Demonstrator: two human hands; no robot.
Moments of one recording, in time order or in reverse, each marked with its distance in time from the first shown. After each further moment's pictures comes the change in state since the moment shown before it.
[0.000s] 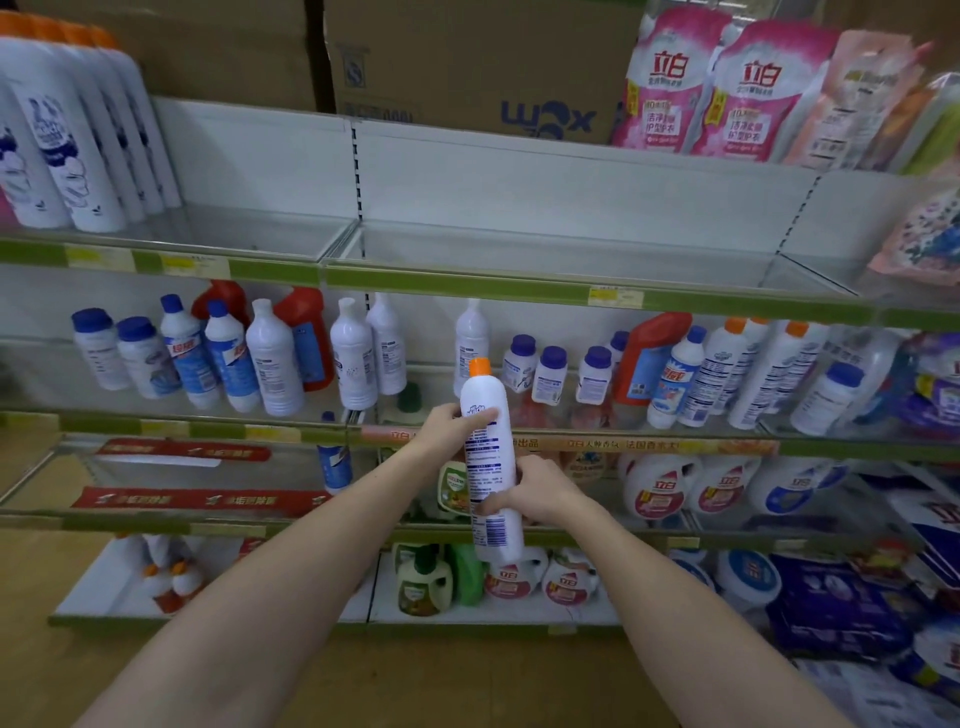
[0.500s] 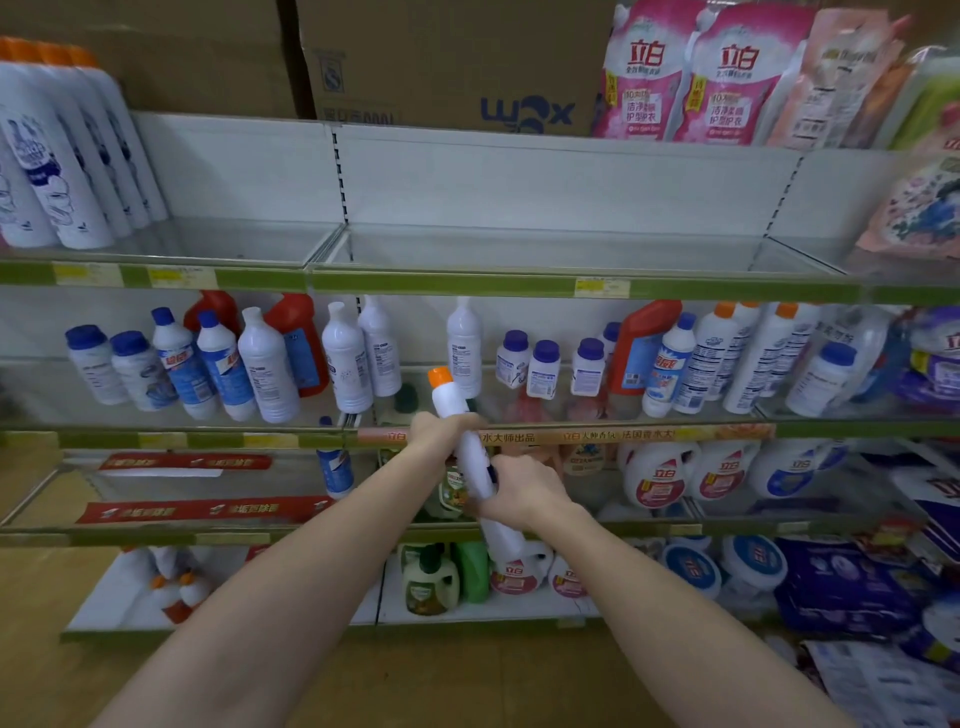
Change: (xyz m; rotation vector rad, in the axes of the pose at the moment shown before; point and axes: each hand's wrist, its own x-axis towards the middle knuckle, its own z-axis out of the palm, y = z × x) left_hand -0.001 0.002 0.012 -0.124 0.276 -0.232; right_hand -0.013 -0.013 0.014 -0.359 0.114 -0.090
